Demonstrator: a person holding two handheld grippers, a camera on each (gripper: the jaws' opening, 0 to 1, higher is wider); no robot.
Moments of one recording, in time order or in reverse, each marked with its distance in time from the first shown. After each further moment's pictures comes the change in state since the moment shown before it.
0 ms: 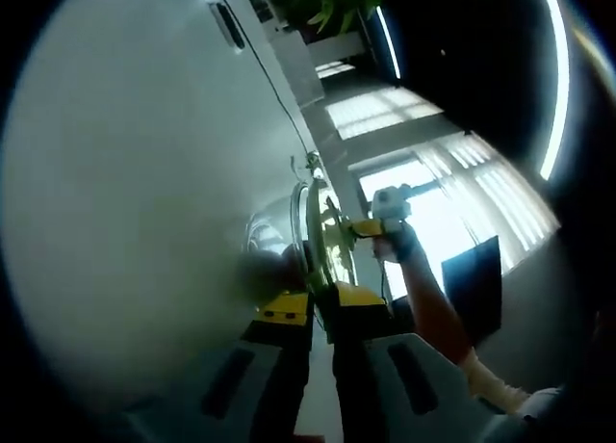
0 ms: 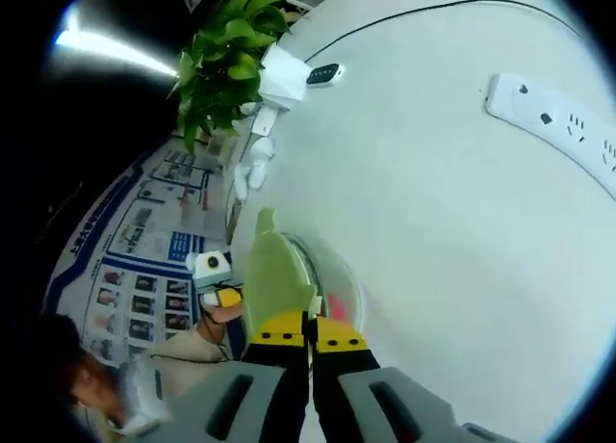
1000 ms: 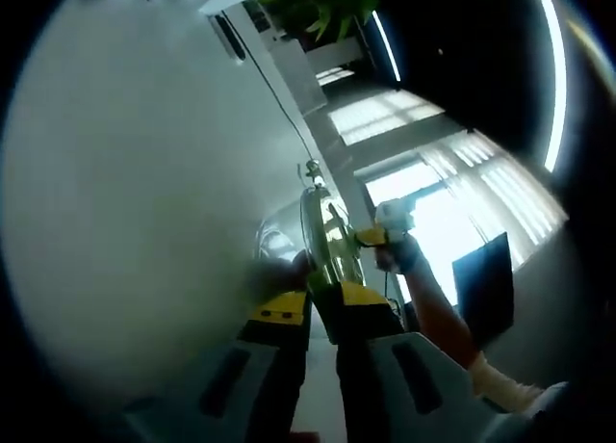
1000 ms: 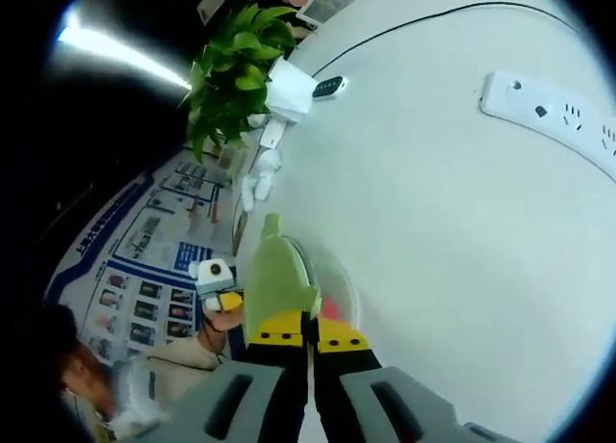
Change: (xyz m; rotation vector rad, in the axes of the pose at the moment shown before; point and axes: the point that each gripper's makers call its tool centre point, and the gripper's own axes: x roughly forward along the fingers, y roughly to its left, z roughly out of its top) left arm -0.002 0.007 -0.001 0.050 -0.046 0.033; right arm 0.000 -0.013 0.006 -0.033 -0.096 0.049
